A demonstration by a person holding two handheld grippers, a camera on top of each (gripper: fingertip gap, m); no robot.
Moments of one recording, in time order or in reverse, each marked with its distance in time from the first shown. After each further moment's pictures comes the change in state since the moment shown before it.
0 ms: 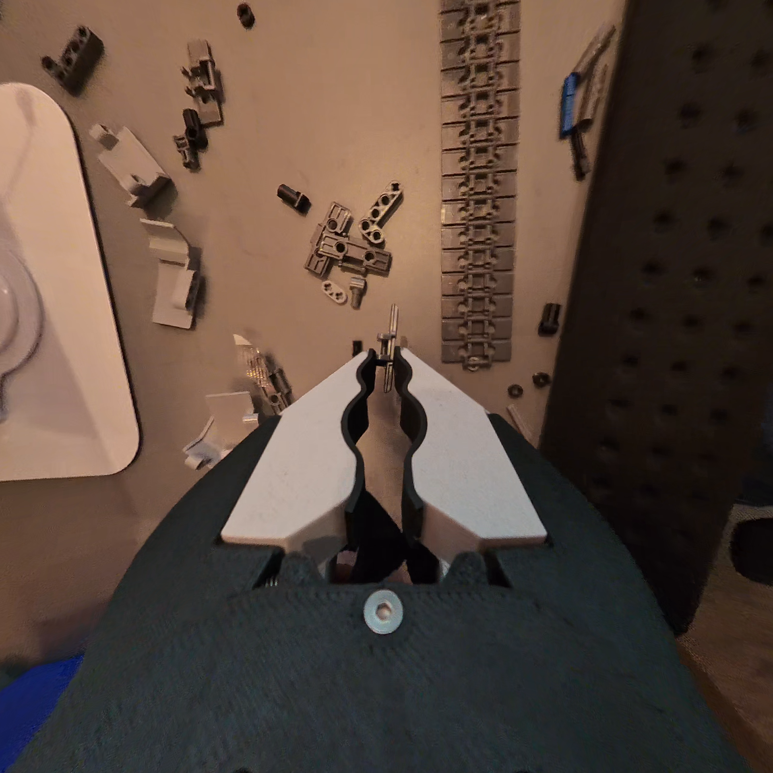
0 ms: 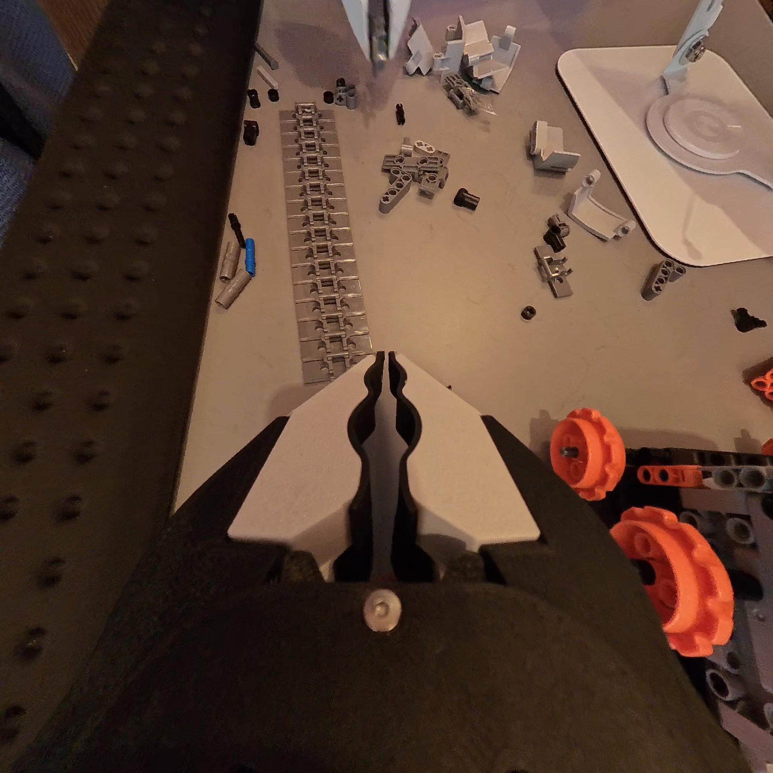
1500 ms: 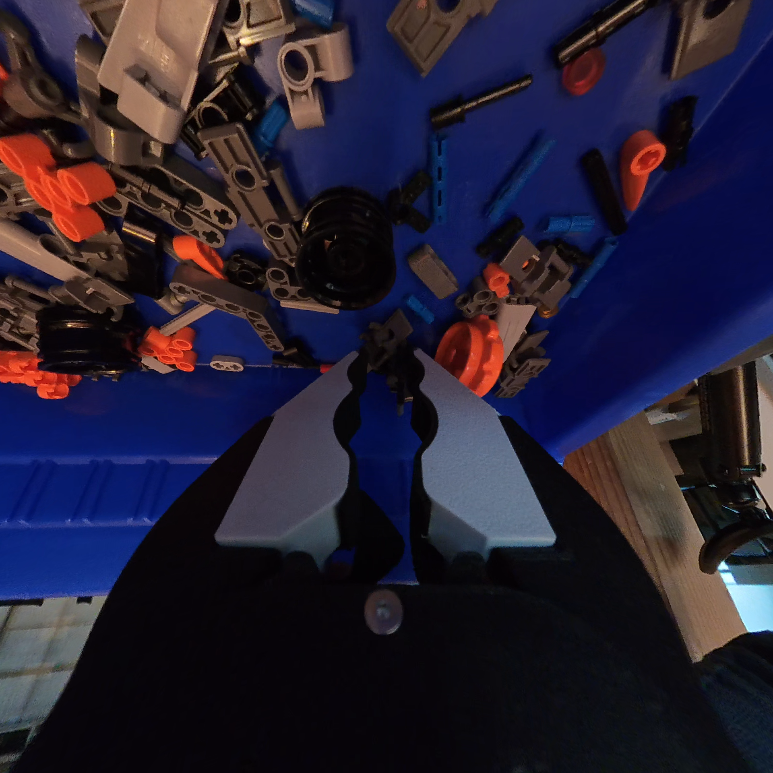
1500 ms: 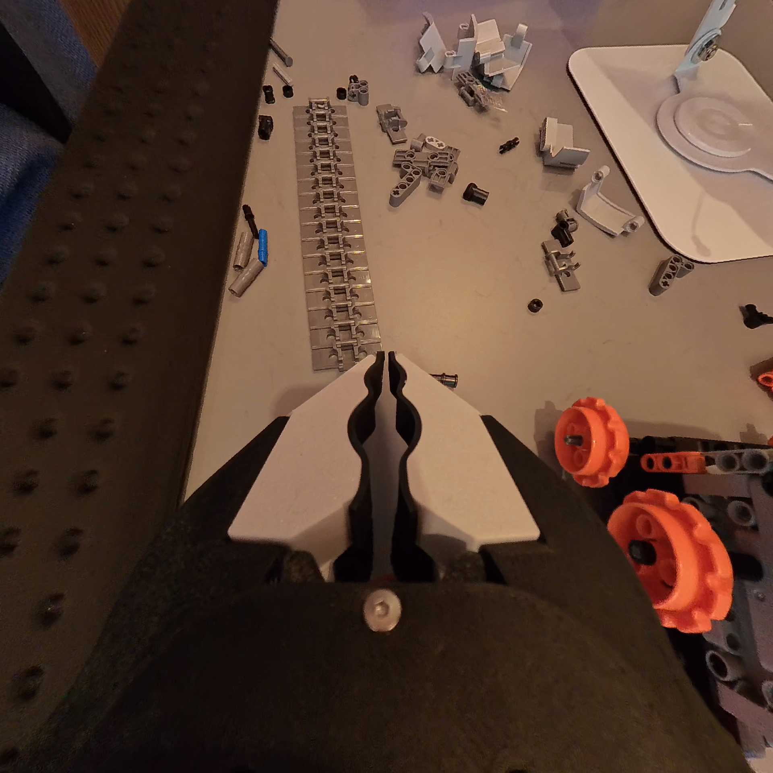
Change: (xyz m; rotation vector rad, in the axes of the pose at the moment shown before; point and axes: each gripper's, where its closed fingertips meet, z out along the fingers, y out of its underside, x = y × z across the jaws) left arm -0.044 0.320 -0.110 -0.855 0.121 -0.437; right arm -0.004 0.004 -0.006 0.004 -0.024 -0.008
